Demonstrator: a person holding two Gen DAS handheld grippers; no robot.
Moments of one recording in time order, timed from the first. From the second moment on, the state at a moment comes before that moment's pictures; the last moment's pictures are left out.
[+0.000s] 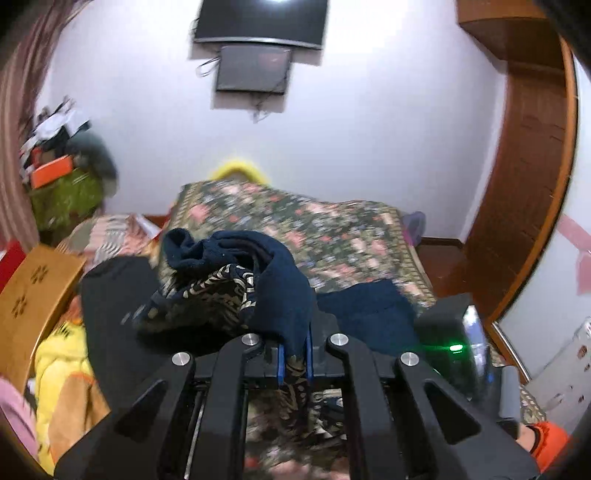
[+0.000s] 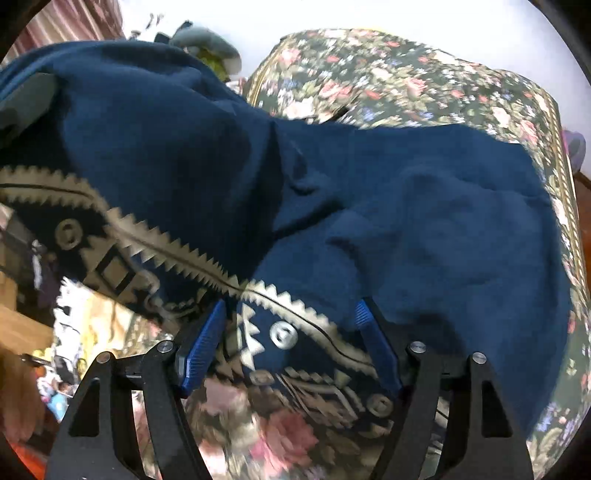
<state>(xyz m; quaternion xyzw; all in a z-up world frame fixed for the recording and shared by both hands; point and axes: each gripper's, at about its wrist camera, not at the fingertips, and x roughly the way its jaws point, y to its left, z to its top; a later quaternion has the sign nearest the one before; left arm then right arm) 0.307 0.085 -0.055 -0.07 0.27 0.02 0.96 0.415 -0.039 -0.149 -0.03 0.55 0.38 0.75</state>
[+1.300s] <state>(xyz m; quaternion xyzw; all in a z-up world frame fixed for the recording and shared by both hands) 0.251 0.082 -0.140 -0.06 0.46 -0.05 0.88 0.388 -0.169 -0.093 -0.03 0.48 0.28 0.83</state>
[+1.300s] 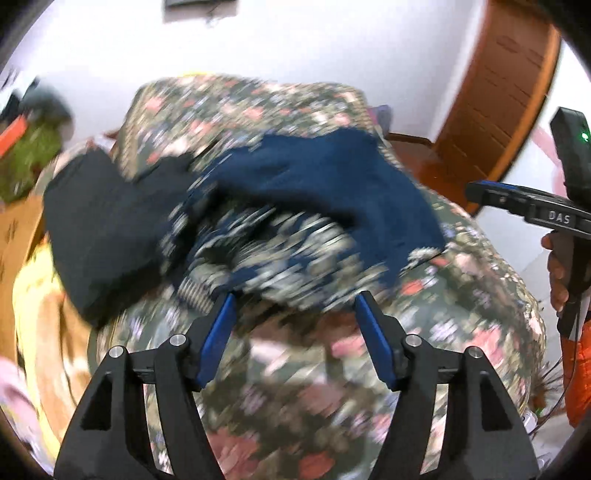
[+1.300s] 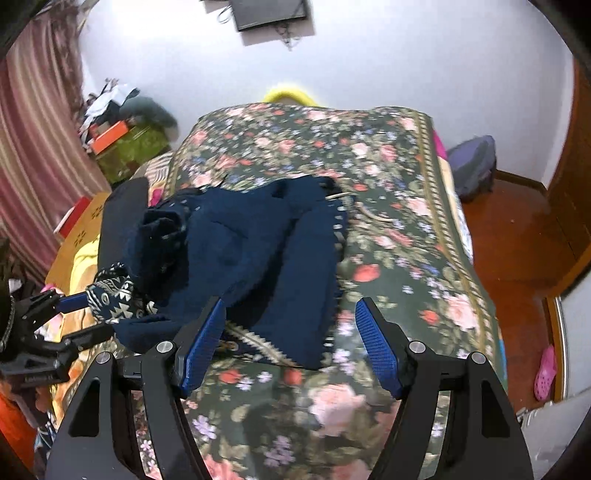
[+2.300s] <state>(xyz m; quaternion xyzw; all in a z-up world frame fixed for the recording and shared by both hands) 0.267 0.160 -0.260 -0.17 0.50 0.00 0.85 0.385 -0.135 -0.150 -0.06 0.54 0.25 0.80</state>
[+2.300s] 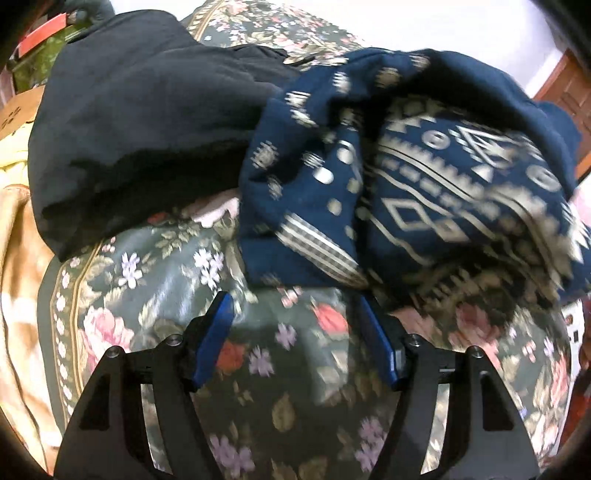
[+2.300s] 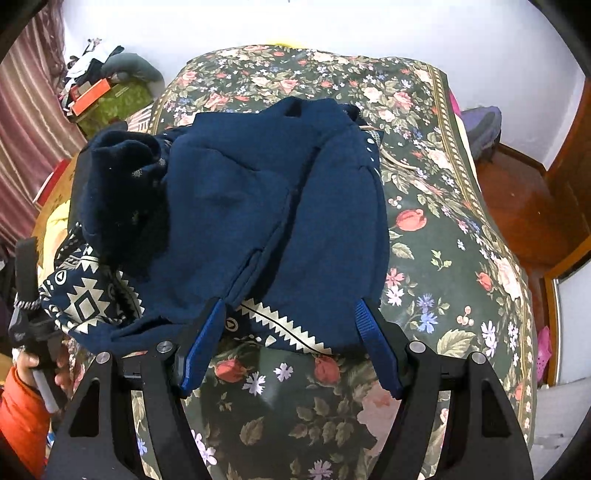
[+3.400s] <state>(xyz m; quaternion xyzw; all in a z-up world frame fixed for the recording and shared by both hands) 0.364 0.067 -0.106 -0.06 0.36 0.02 0.93 0.407 -0.159 -0.146 0.09 0.55 0.29 0.78</state>
